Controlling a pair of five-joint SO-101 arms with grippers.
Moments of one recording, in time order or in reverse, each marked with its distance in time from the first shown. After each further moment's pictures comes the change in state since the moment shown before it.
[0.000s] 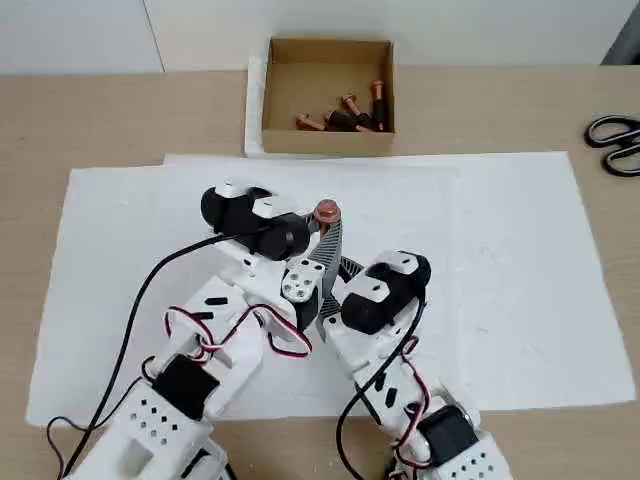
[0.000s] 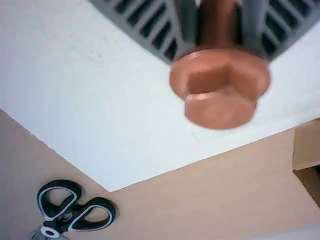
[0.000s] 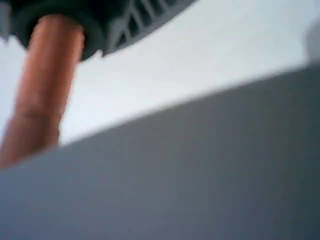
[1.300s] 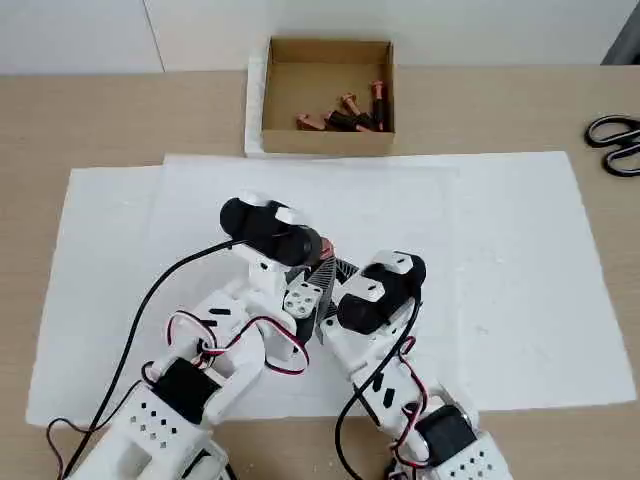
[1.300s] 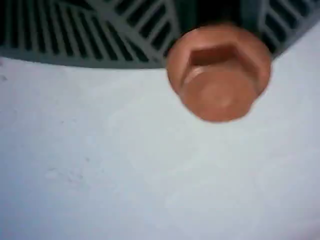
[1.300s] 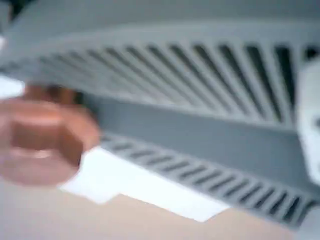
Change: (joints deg) left arm 0.3 -0.8 0.9 15.3 0.0; right arm -0.3 0.2 0.1 0.1 0.0
